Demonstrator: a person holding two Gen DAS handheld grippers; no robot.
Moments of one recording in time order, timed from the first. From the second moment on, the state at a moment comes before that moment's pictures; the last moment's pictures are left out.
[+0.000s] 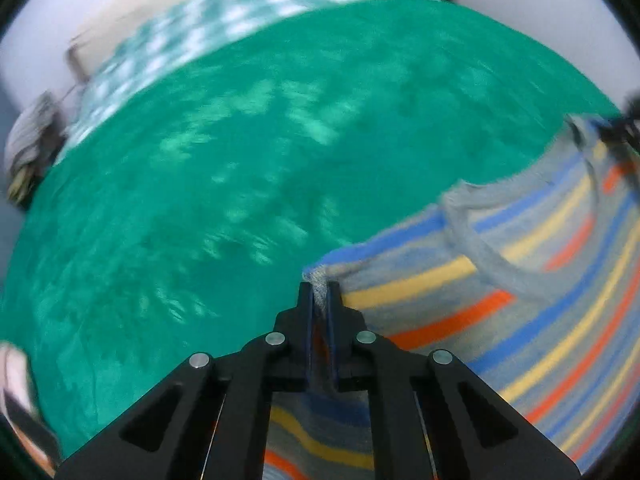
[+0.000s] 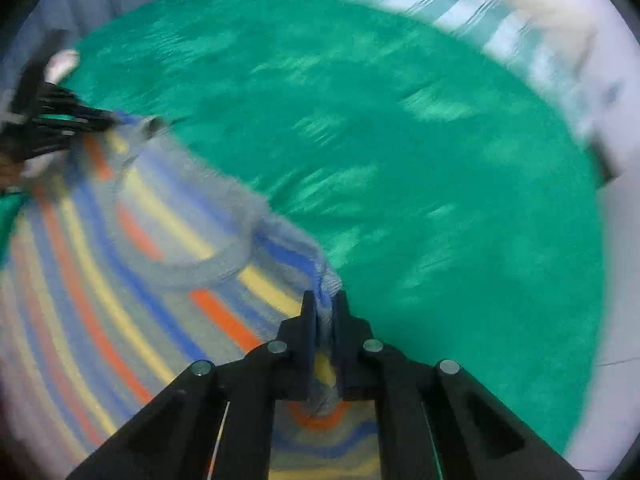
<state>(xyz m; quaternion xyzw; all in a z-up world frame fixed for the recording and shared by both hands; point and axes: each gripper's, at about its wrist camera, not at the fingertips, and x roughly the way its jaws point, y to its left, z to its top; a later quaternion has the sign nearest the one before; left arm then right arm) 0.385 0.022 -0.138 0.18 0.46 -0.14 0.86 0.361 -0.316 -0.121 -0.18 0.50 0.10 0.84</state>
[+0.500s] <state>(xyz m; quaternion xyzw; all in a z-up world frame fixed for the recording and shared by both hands) 0.271 0.033 -0.091 0.13 0.45 -0.14 0.87 0.286 -0.325 -0.085 -0.09 0.51 0.12 0.85</state>
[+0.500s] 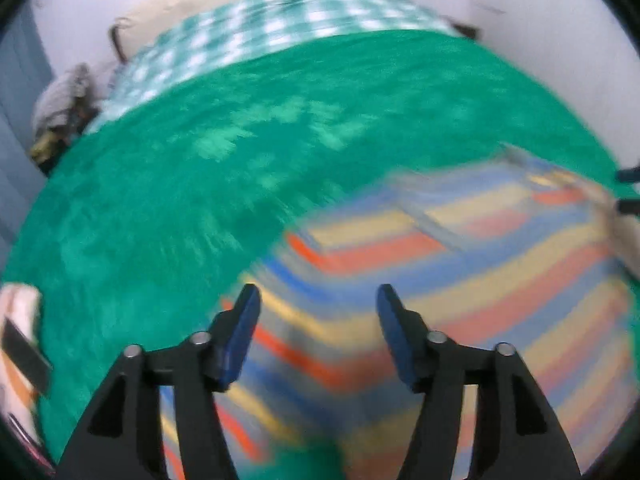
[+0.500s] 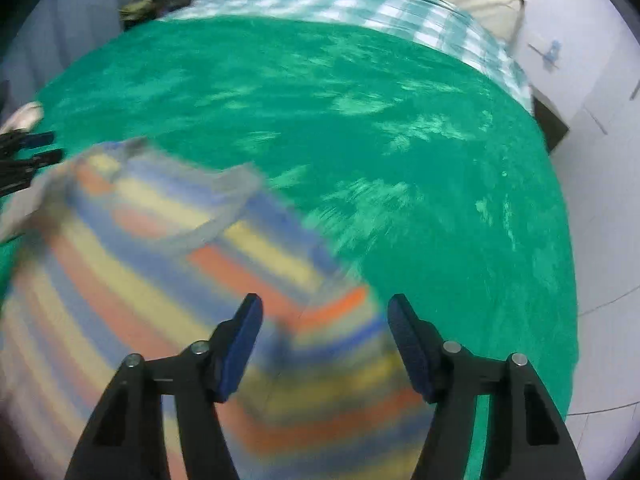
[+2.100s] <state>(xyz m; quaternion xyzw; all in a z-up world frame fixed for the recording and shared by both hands) 0.034 0.132 -0.142 -0.04 0.43 0.03 0.90 0.045 -0.580 -0.188 0.50 0.38 -0.13 0.76</state>
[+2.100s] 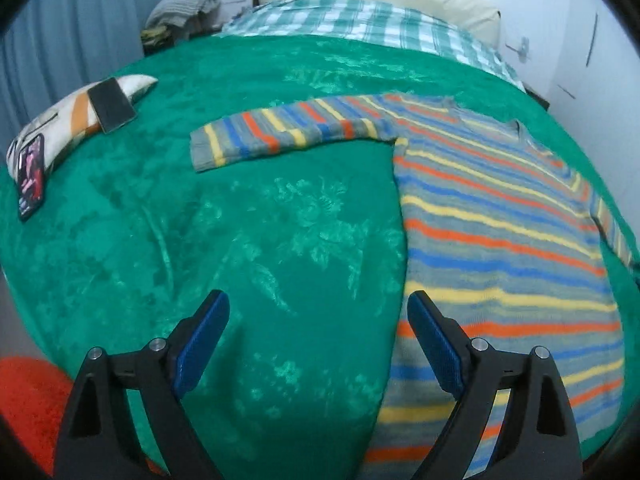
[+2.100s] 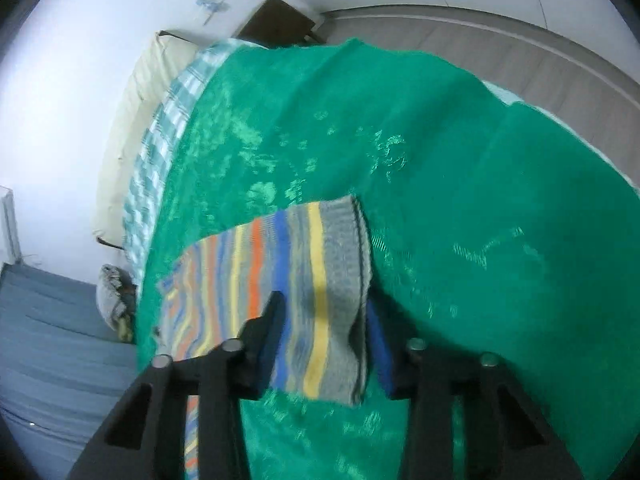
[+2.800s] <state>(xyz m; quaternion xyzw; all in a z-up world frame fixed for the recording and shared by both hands) 0.035 0.124 -0.144 -0.01 0.43 0.01 0.90 0.234 -0.300 -0.005 0.26 0.39 0.10 0.88</state>
